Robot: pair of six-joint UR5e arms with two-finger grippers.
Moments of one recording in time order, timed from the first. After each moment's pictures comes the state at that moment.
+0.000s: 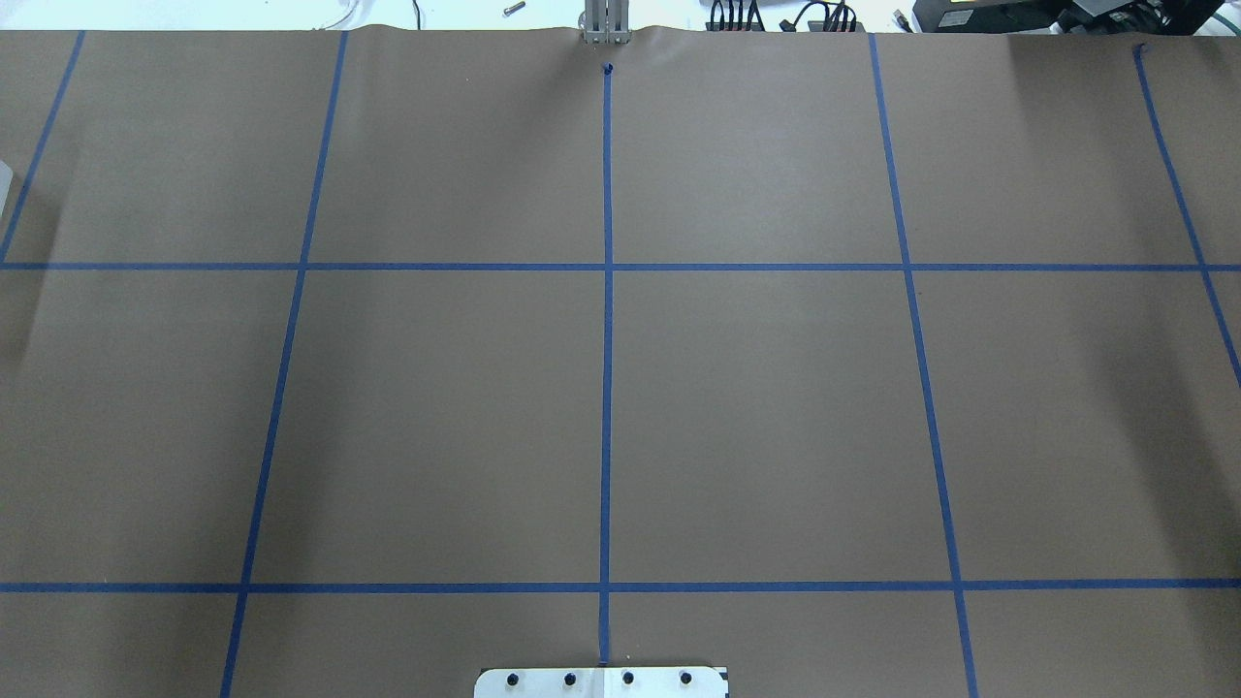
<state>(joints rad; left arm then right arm) -1.59 -1.35 -1.89 -1.57 -2.39 -0.06 1.51 -1.80 1.89 -1.59 2.27 0.03</state>
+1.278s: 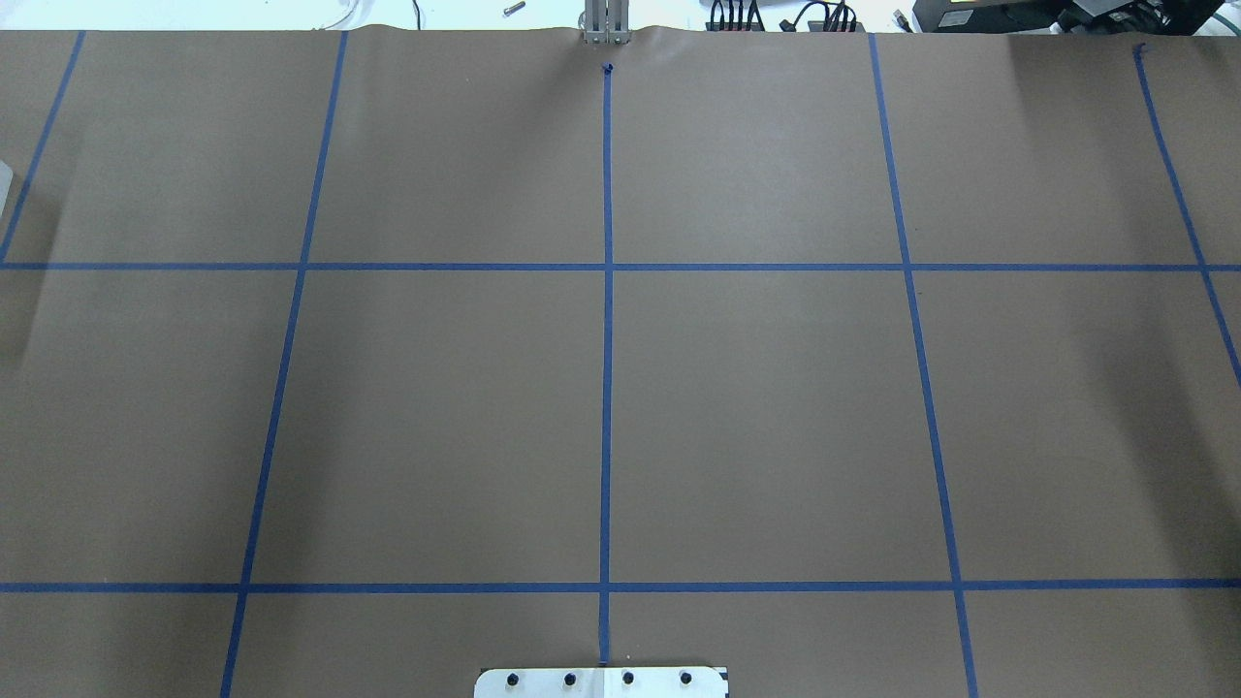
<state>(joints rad) -1.59 -1.35 -1.89 -1.57 -2.39 -0.06 1.50 -1.81 1.90 -1.59 2.30 0.03</state>
